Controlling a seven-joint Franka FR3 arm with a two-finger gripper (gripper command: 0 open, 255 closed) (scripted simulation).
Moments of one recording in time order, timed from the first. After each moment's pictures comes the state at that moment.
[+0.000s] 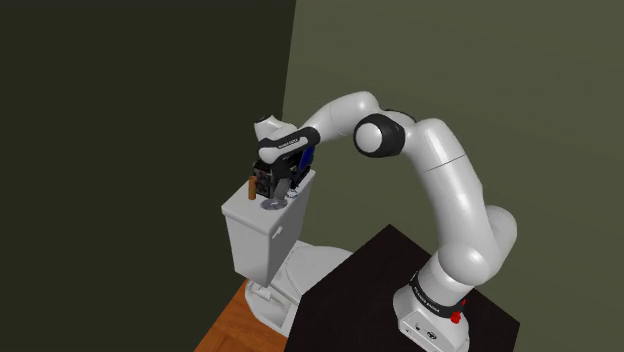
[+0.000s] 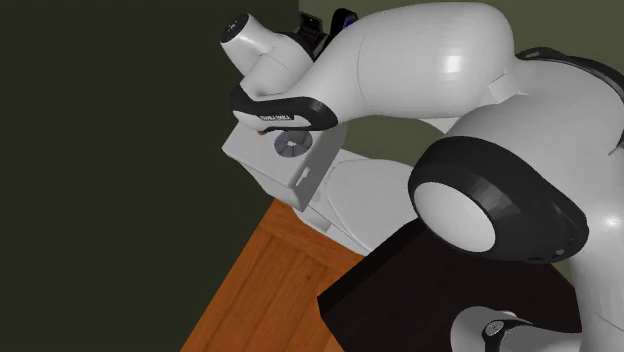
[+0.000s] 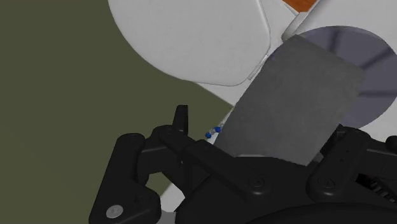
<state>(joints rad) -0.04 0.95 0.14 -1.33 -0.40 1.93 0.86</state>
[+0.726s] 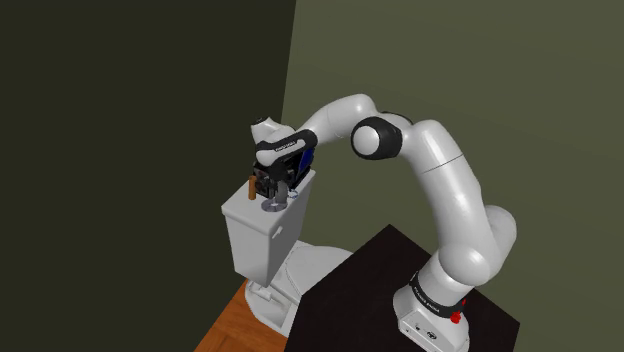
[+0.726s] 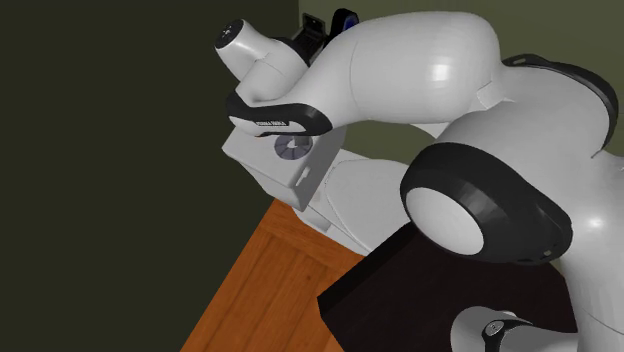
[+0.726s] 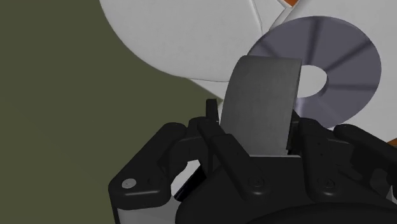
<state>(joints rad) -0.03 0.97 0.14 -1.31 -0.41 1.95 0.88</state>
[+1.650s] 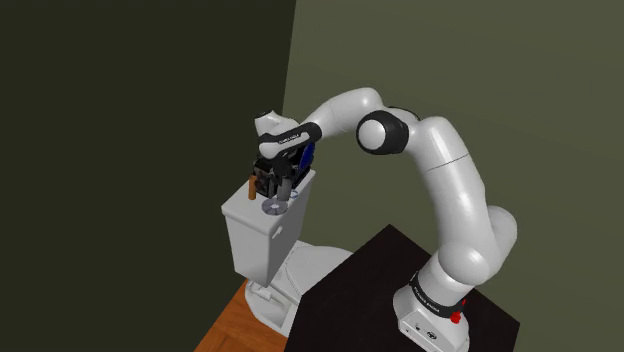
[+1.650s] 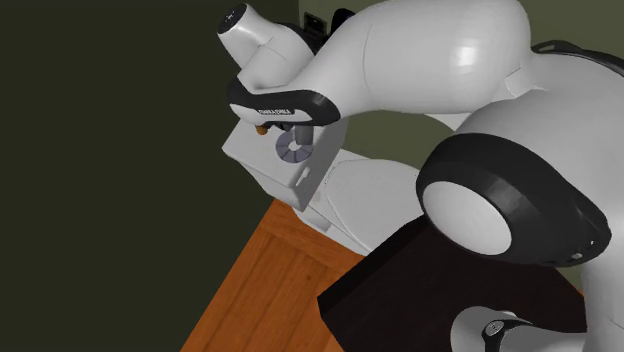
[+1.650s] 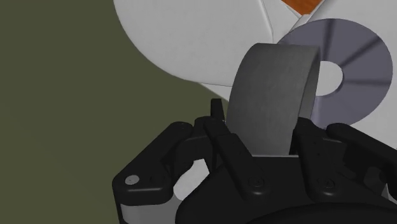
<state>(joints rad) -0.05 0.91 0.14 -1.34 -0.40 1.90 0.85</state>
